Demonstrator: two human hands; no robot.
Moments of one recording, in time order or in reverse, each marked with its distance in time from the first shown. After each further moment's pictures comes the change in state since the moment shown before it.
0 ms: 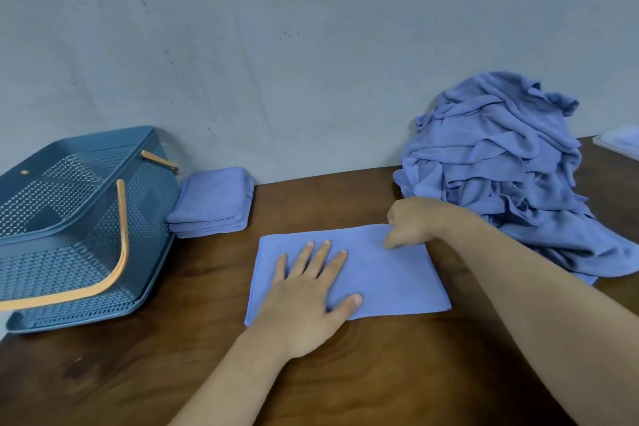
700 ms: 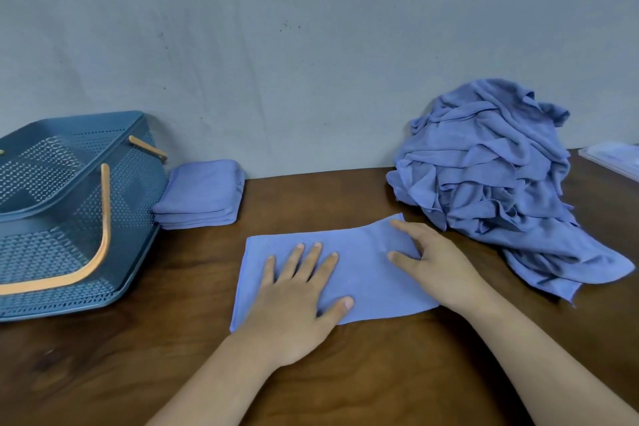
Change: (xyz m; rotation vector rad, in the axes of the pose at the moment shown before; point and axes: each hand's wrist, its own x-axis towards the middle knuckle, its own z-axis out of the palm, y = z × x) left_hand -0.010 0.008 -0.001 -0.016 -0.013 -0.030; right_hand -0.062 0.029 0.082 0.644 0.469 -0.138
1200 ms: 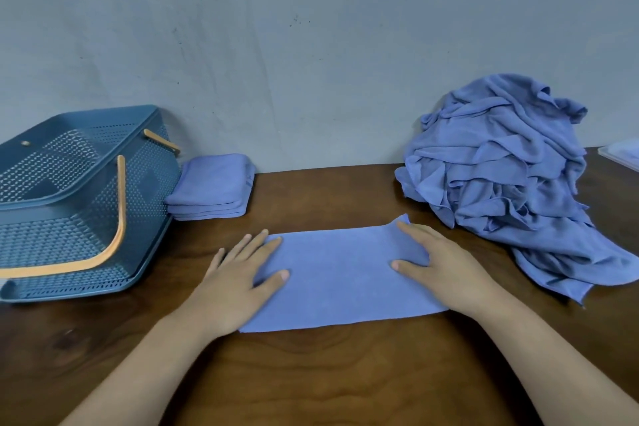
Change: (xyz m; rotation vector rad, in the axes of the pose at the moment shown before) left_hand -0.020 -0.087 -0.018 -0.205 0.059 -0.156; right_hand -0.008 0.003 -0.008 -0.217 -0.110 -0.048
